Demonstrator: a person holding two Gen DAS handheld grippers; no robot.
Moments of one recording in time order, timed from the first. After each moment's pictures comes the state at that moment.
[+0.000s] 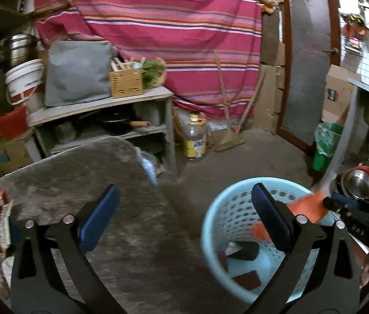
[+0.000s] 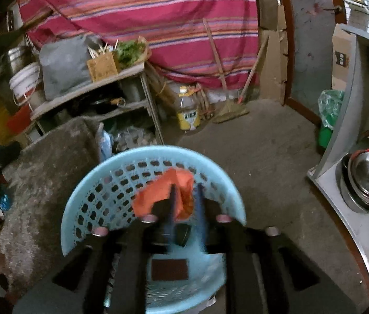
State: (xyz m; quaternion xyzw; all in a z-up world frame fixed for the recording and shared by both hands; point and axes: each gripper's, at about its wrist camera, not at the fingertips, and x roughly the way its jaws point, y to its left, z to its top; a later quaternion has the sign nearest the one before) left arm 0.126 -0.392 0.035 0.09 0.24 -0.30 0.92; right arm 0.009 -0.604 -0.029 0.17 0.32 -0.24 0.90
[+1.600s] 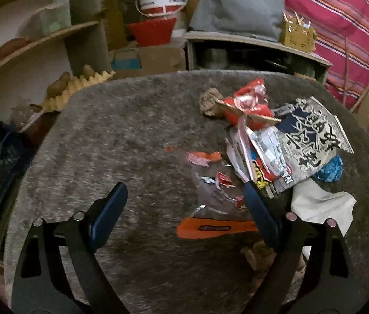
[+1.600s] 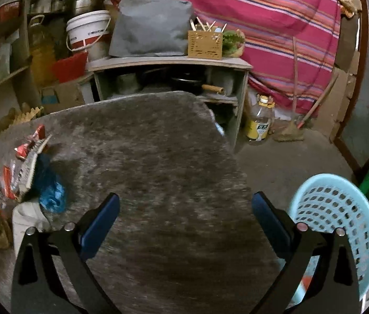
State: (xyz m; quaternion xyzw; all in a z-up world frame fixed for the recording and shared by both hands) left arm 0.250 -0.009 -0.044 0.04 0.38 -0.05 0.92; right arm 0.191 -0.347 -0.016 0.07 0.34 -0.13 0.93
